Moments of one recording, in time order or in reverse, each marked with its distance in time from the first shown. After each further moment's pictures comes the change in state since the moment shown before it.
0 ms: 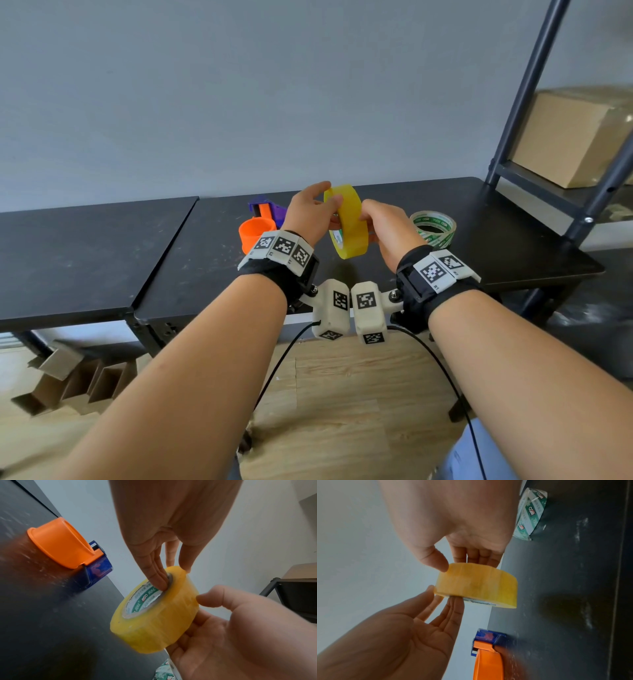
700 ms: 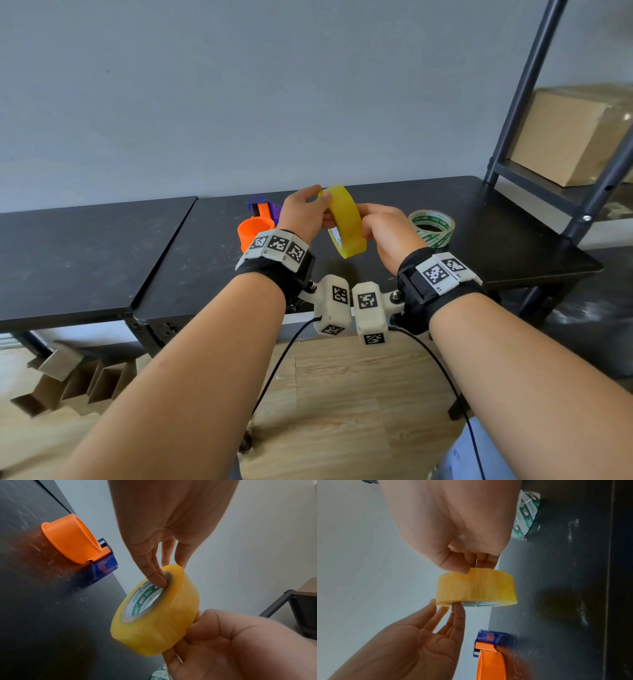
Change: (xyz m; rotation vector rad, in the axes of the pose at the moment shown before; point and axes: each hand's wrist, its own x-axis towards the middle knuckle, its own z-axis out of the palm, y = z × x) left_hand 0.005 -0.005 -0.002 -0.139 0.057 -0.072; right_hand 0.000 0.006 -0.005 -0.113 -0.093 -0.059
